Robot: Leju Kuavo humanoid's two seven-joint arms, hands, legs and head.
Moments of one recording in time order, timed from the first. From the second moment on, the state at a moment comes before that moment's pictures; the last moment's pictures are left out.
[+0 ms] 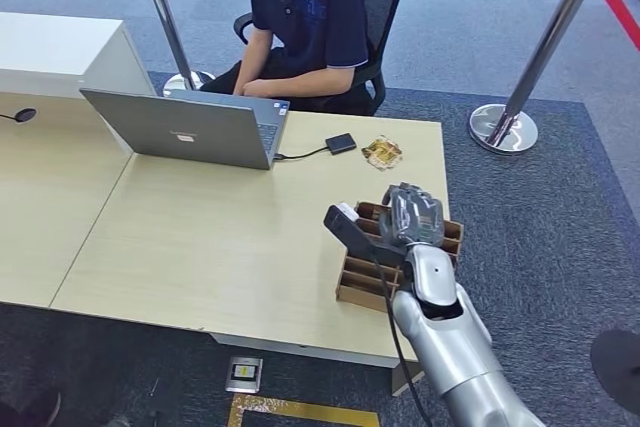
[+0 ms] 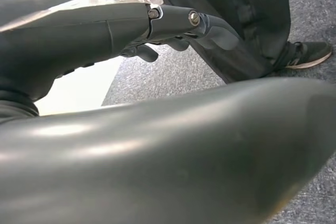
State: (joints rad) left arm -0.06 -0.26 0.71 -0.19 -1.46 0.51 0.17; right arm -0.49 0.16 0.50 -0.68 1.34 -0.24 0.16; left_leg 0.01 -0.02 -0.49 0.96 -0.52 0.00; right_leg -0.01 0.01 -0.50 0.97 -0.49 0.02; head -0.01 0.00
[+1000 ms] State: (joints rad) left arm -0.06 -0.26 0.71 -0.19 -1.45 0.50 0.17; right arm -0.51 0.17 0.50 -0.68 1.33 -0.23 0.14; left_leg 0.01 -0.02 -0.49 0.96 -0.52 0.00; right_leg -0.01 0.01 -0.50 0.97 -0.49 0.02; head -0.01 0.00
